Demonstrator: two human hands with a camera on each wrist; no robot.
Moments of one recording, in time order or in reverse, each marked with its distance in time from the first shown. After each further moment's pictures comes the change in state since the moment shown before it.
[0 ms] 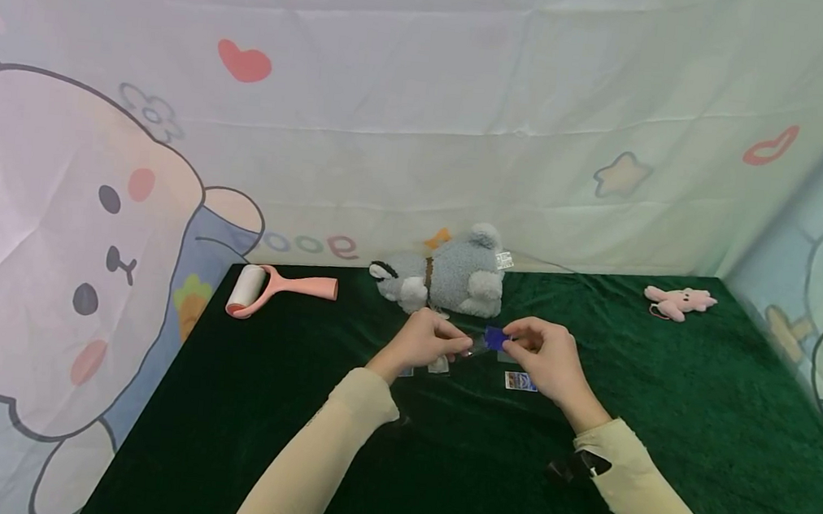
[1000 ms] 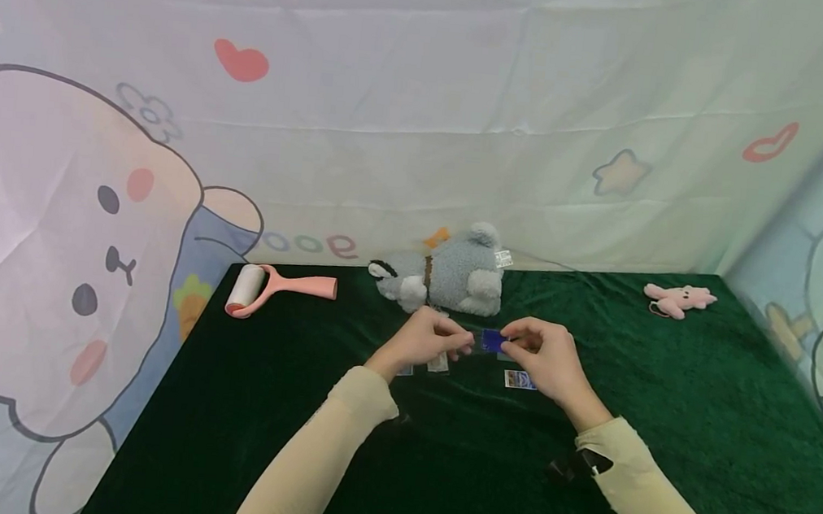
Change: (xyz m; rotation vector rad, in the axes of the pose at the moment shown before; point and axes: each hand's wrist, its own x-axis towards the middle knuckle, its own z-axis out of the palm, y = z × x) left_hand 0.000 0.000 -0.002 -0.064 -0.046 0.008; right_hand -0.001 0.003 -0.002 0.013 -0.034 -0.024
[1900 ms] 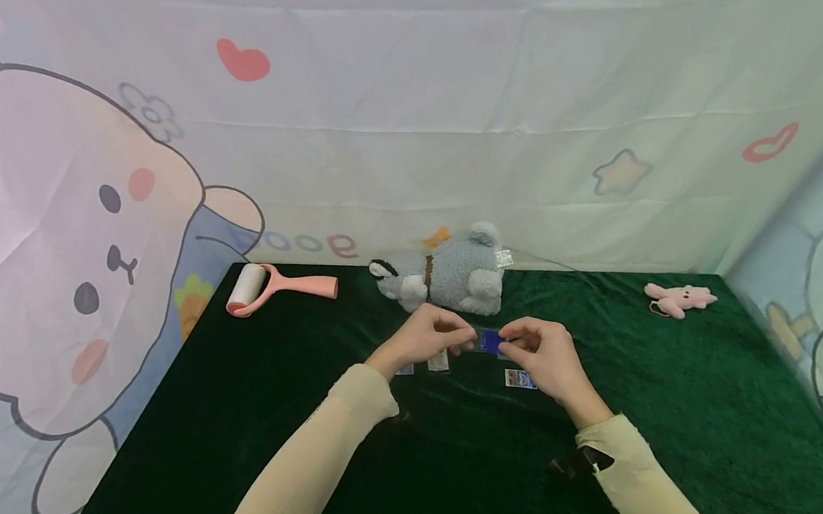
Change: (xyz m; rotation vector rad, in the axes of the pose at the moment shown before) left_hand 0.001 0.002 -0.001 -0.051 -0.006 0.078; right_hand 0.002 -0.002 0.000 0.019 -0.042 0.013
